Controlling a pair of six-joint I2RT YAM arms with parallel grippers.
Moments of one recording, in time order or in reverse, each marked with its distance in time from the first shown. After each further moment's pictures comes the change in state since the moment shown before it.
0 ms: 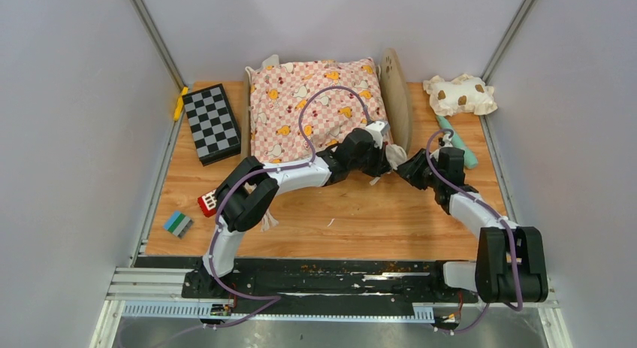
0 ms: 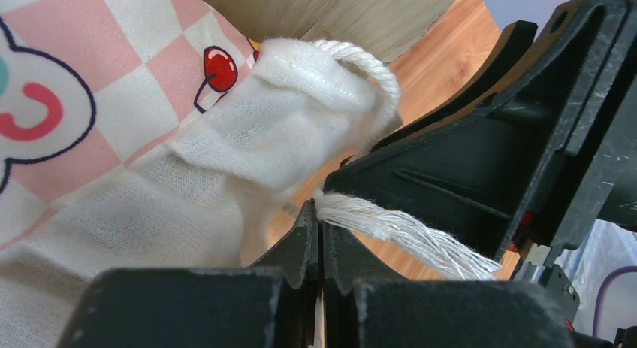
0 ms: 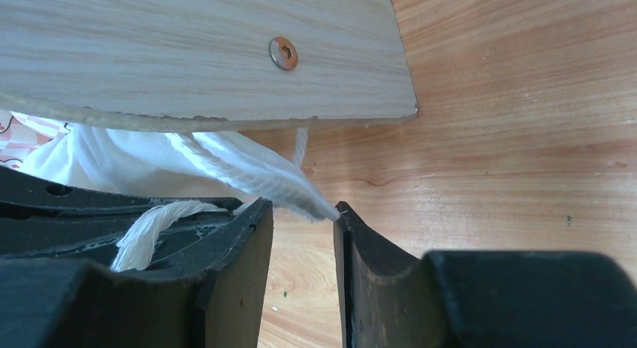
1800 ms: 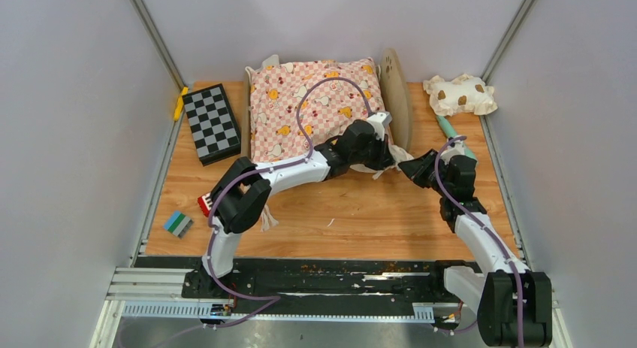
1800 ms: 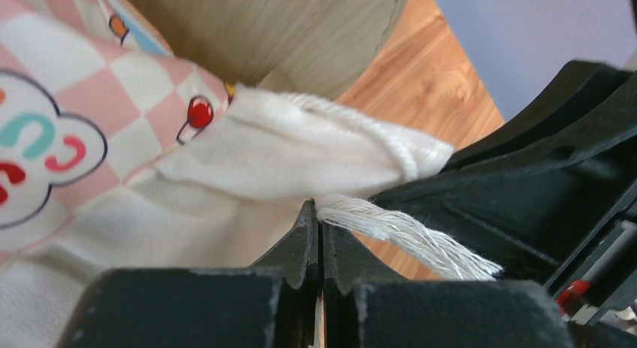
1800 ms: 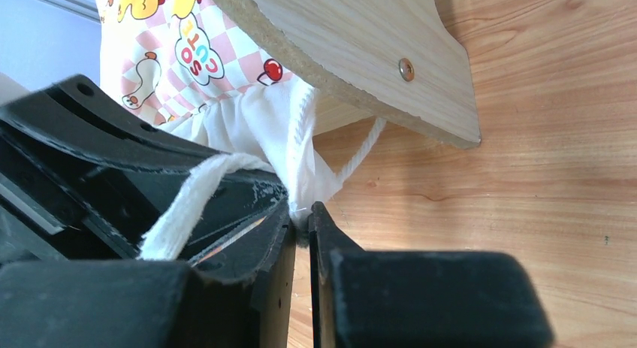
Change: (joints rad) left arm 0.001 -0.046 0.049 -0.081 0.009 -0.029; right arm -0.004 -0.255 -0.093 0.092 -0.042 0.026
